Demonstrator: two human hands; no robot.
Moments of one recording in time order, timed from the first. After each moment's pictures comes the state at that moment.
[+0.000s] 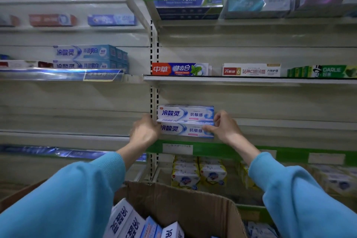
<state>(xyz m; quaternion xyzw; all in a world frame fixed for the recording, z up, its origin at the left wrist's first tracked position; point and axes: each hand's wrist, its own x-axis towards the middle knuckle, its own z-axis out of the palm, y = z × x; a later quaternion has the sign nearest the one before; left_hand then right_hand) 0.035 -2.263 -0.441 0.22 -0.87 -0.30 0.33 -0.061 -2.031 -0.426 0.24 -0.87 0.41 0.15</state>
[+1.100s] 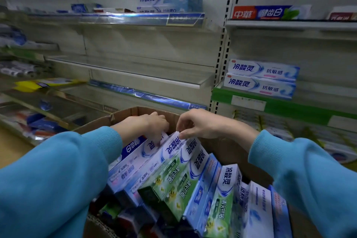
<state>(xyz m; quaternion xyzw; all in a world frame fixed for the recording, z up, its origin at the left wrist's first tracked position) 0.212 -2.345 -0.523 0.18 -0.97 0.10 -0.13 0.103 -2.187 -0.494 0.67 -0.73 0.11 -0.06</state>
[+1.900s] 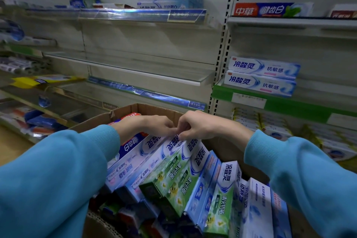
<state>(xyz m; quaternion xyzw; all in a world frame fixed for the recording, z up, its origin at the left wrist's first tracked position) 0.218 -2.339 -0.526 0.16 -0.97 -0.15 -0.10 0.114 -2.192 -0.501 0.64 -0.76 0.07 -0.07</state>
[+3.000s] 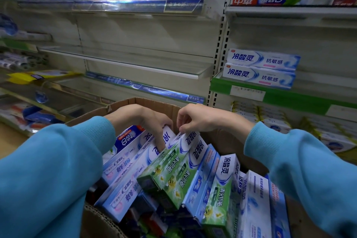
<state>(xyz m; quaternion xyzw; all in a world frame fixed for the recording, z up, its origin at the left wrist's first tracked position) 0.228 -2.329 -0.507 0.17 -0.94 -0.20 -0.23 0.105 -2.192 -0.504 0.64 -0.76 0.09 -0.09</state>
